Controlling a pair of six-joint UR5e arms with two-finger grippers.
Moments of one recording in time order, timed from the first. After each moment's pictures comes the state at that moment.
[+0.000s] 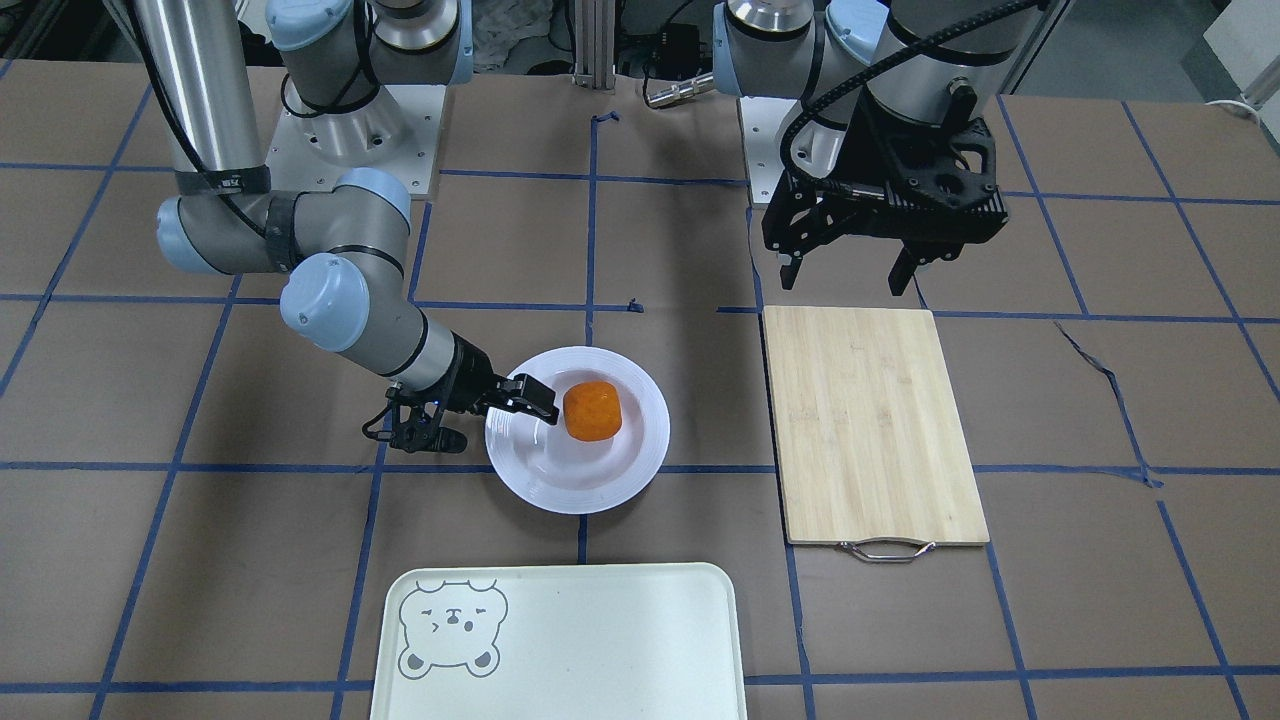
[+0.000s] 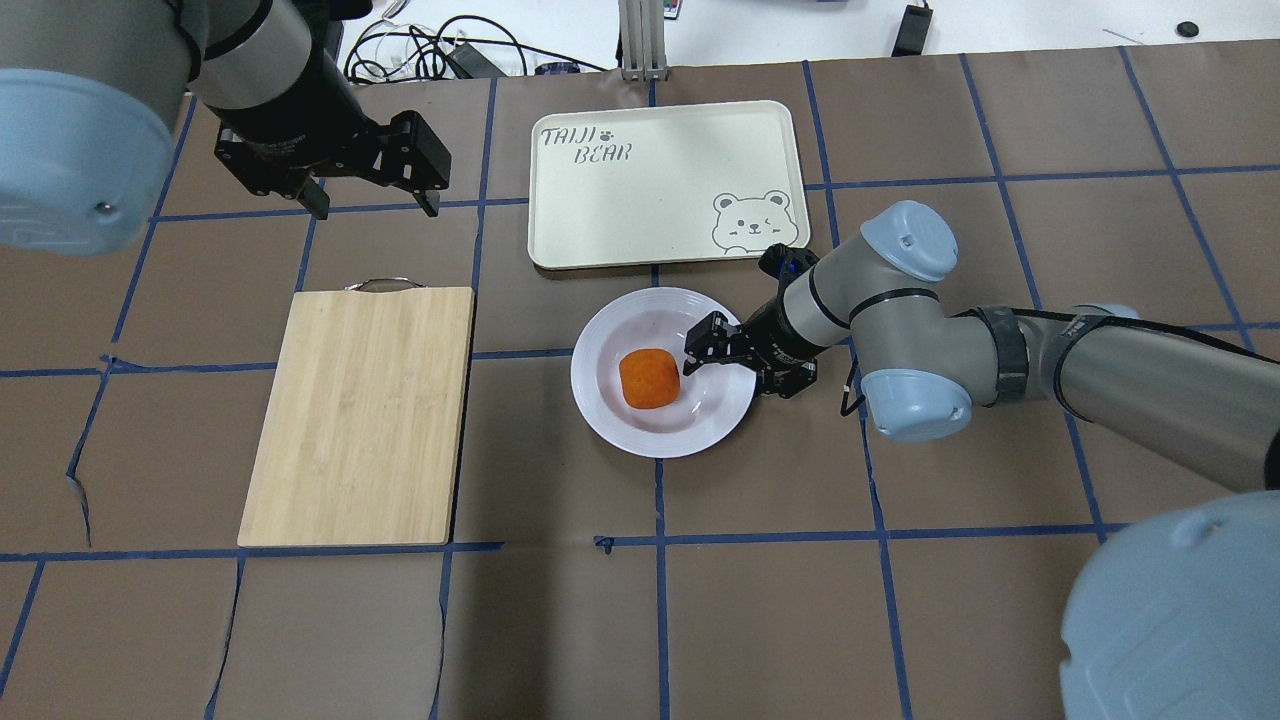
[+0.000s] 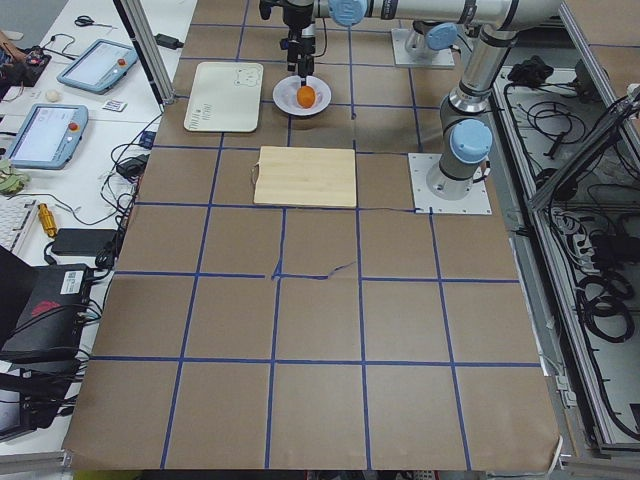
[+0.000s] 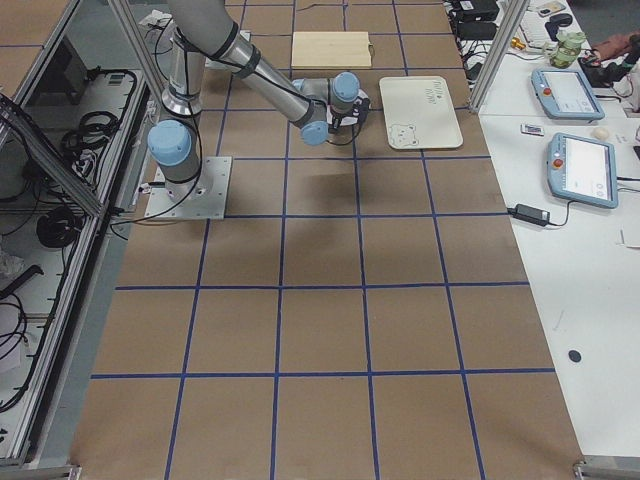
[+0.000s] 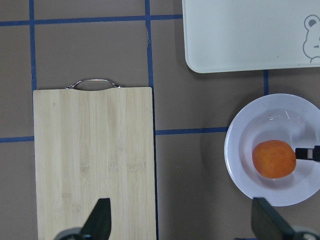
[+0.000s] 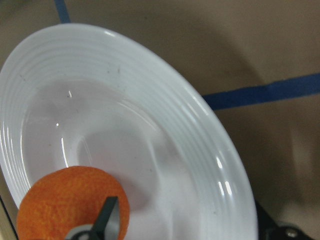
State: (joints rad) left arm -1.62 -1.58 -1.57 -1.43 1.56 -0.02; right arm 1.63 -1.17 2.06 -2.46 -1.04 0.30
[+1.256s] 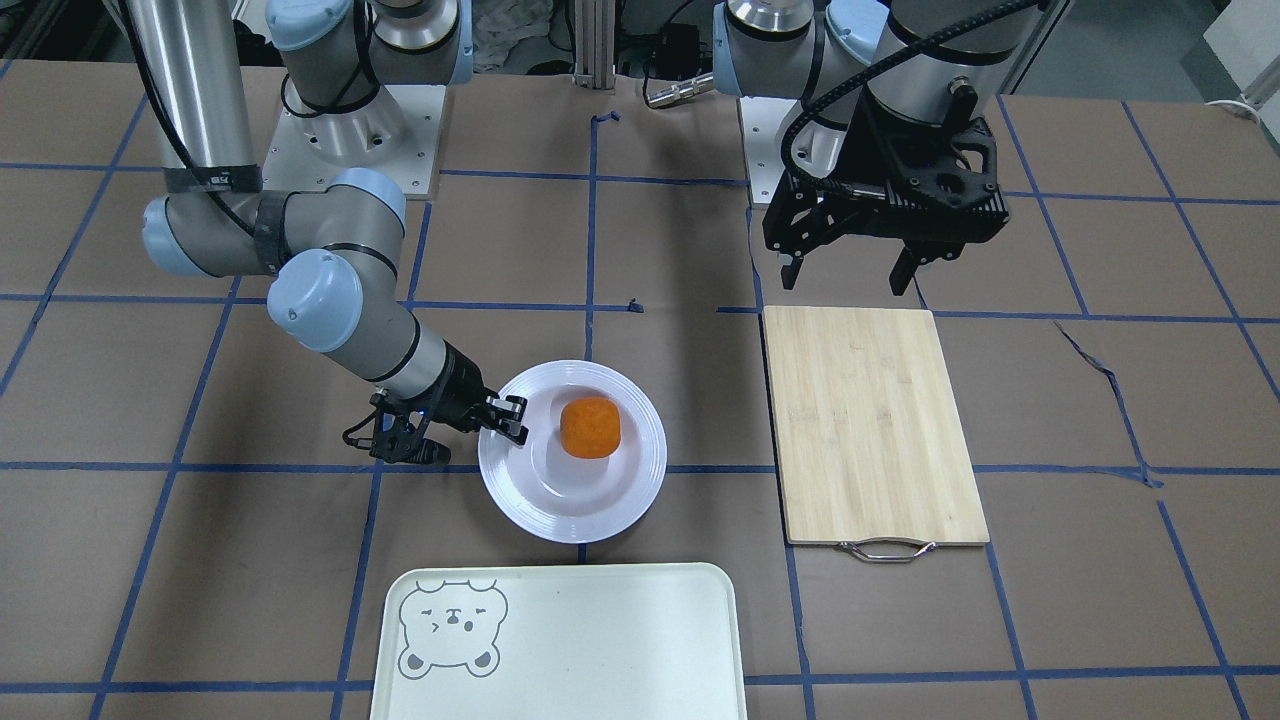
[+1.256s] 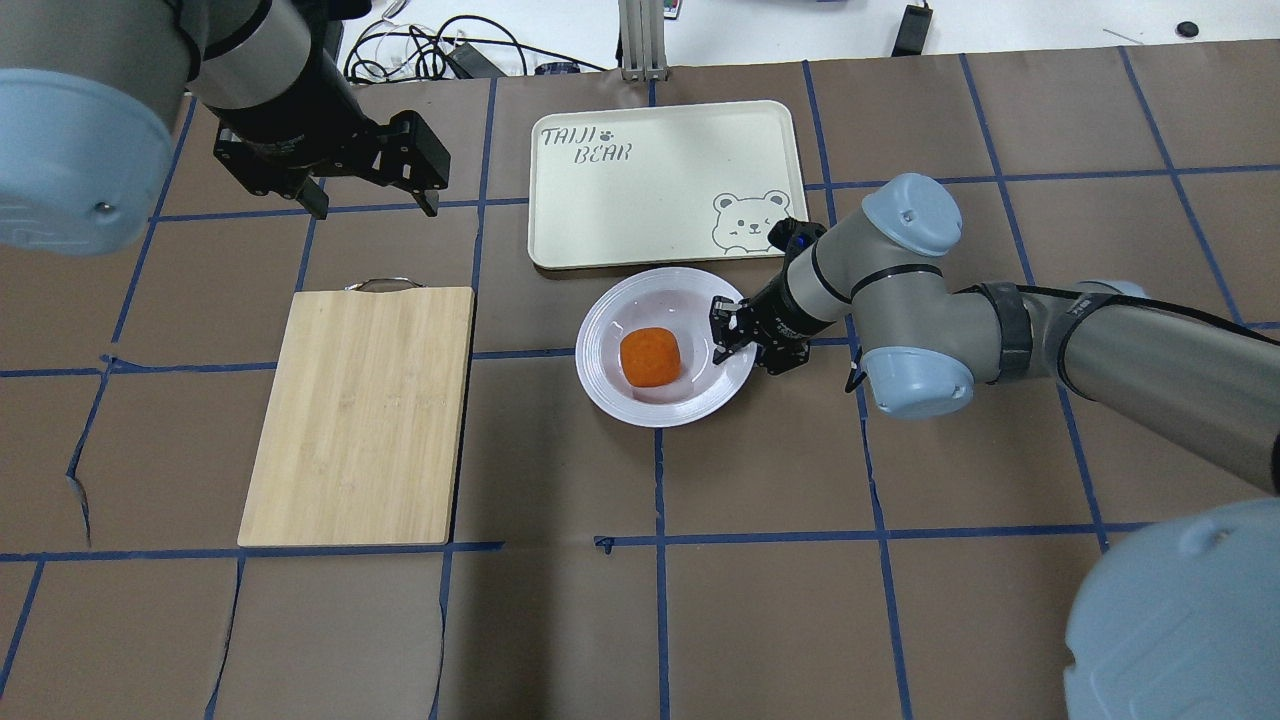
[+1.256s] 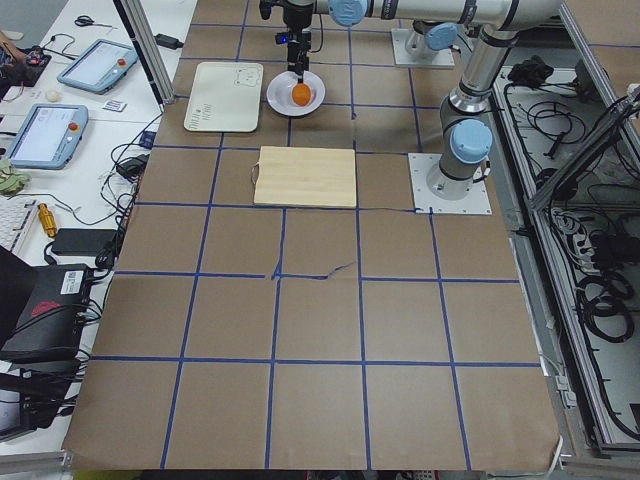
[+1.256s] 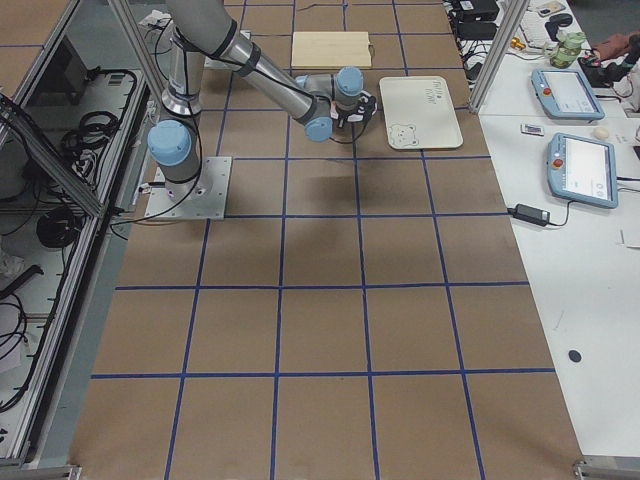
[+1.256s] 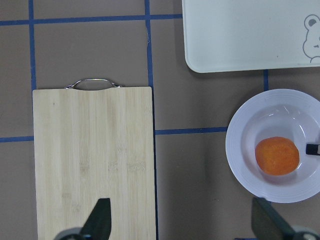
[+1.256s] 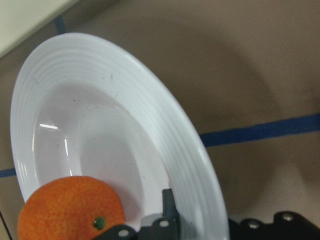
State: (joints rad) left arm -1.62 -1.58 -1.57 -1.43 1.56 -0.02; right arm 1.63 -1.18 1.99 -2.46 -1.09 0.36
